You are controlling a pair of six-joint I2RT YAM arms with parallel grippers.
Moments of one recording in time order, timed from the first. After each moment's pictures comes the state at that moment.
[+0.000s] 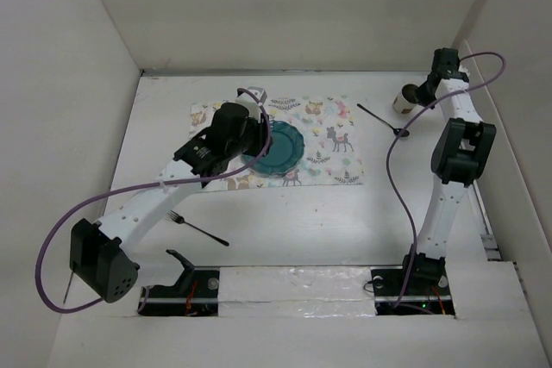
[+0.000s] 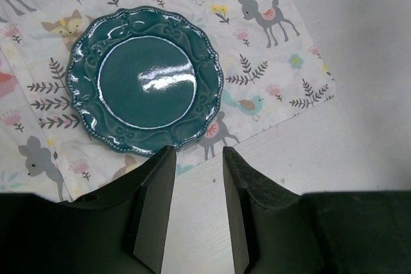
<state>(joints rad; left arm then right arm) -0.64 1.25 1.11 -0.38 -0.06 -0.31 -0.21 2.29 2.07 -0.68 0.21 0.67</state>
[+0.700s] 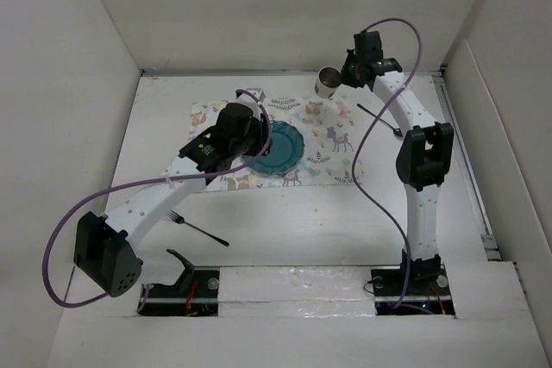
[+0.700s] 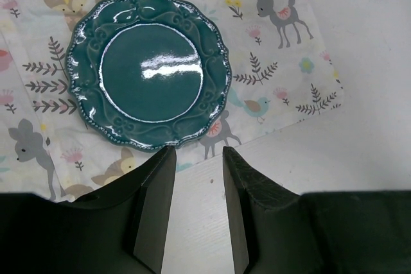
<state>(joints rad) -0.64 1.30 1.11 -0.38 -0.10 -0.39 0.21 2.20 2.14 -0.59 0.06 0.50</state>
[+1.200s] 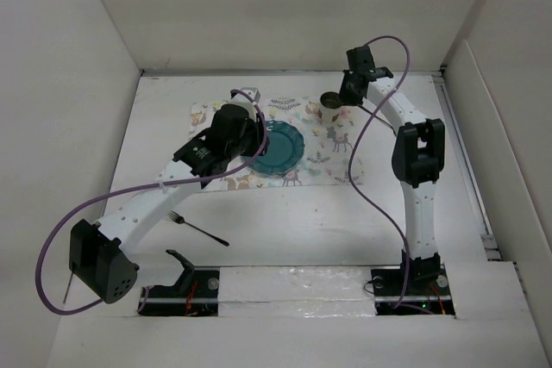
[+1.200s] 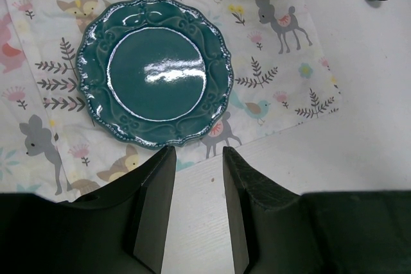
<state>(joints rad) -0.64 1.25 1.10 -0.40 -0.12 -0.40 0.23 2.28 2.10 -0.69 0.10 0.48</state>
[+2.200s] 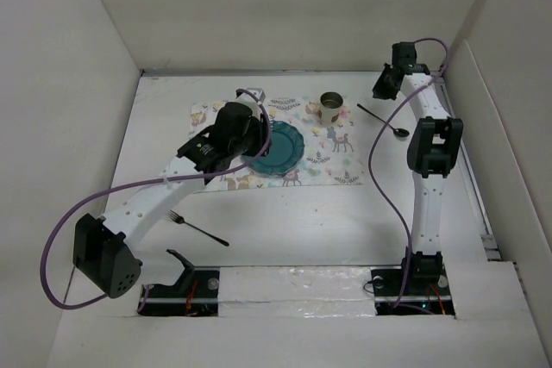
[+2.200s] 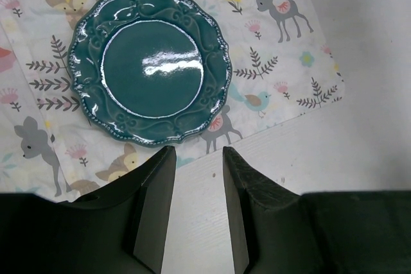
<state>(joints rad) -0.64 1.29 1.13 -0.42 -0.09 -0.37 -0.02 2.37 2.19 -0.68 -0.02 0.49</state>
